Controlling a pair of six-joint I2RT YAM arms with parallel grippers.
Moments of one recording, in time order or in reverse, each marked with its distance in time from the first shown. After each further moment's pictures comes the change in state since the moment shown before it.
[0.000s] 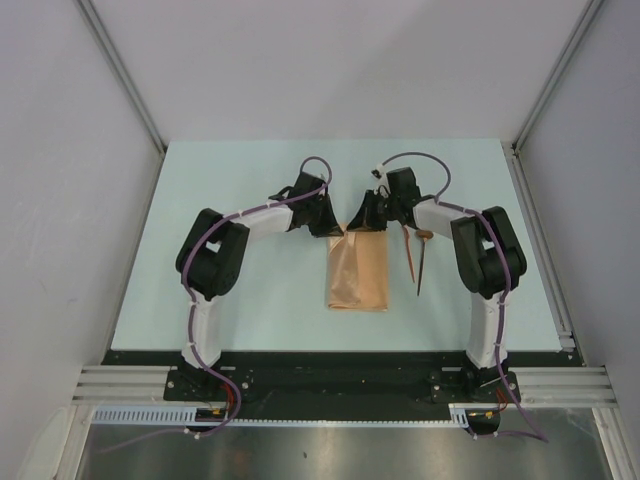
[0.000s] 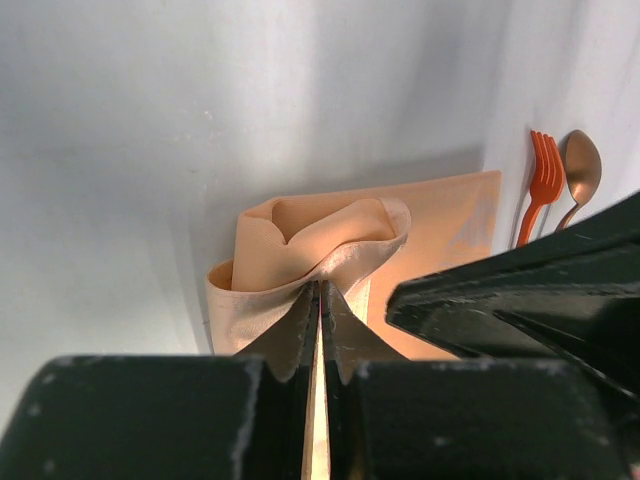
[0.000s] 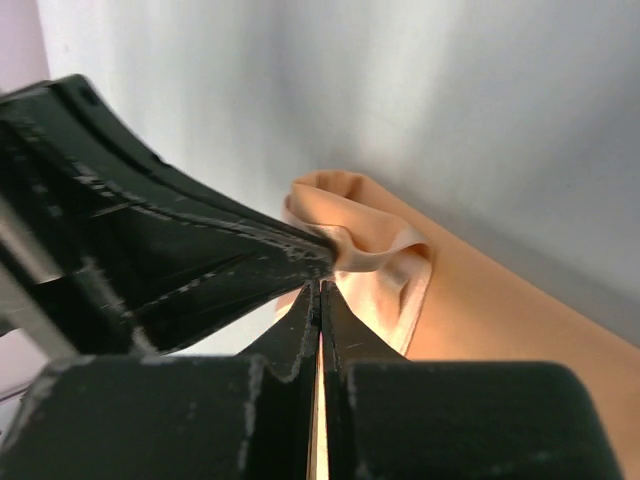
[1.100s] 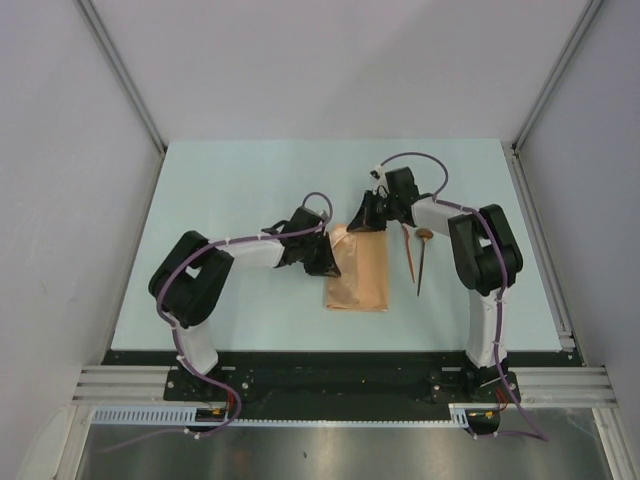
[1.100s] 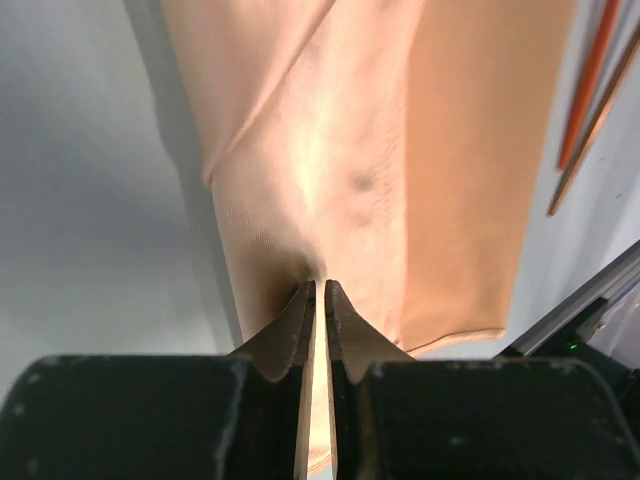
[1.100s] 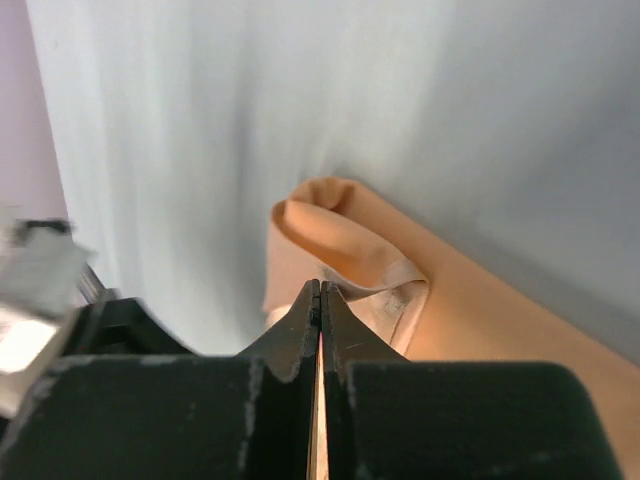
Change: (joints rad) left arm -0.094 -0.262 -0.385 0.070 0.046 0.011; right arm 0.000 0.040 0.039 -0.031 -0.003 -0.018
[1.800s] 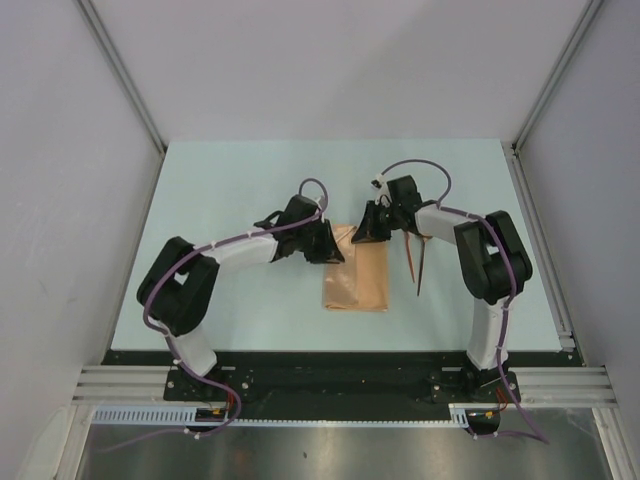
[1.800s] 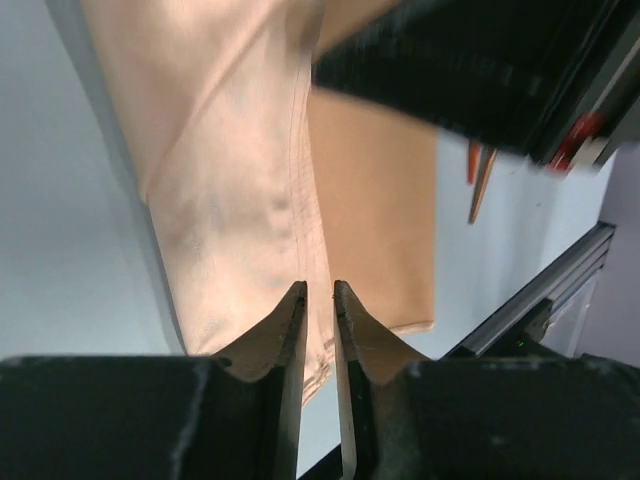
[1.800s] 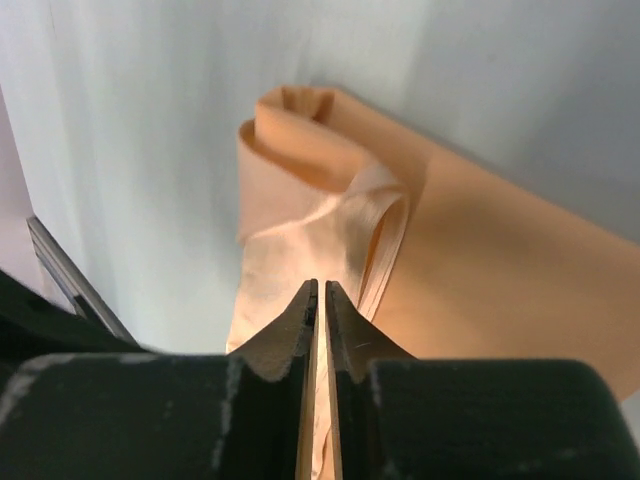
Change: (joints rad) left arm -0.003 -0.080 0.006 -0.013 0.013 -0.009; right arm 0.013 -0.096 -0.107 -0.030 0.029 -0.053
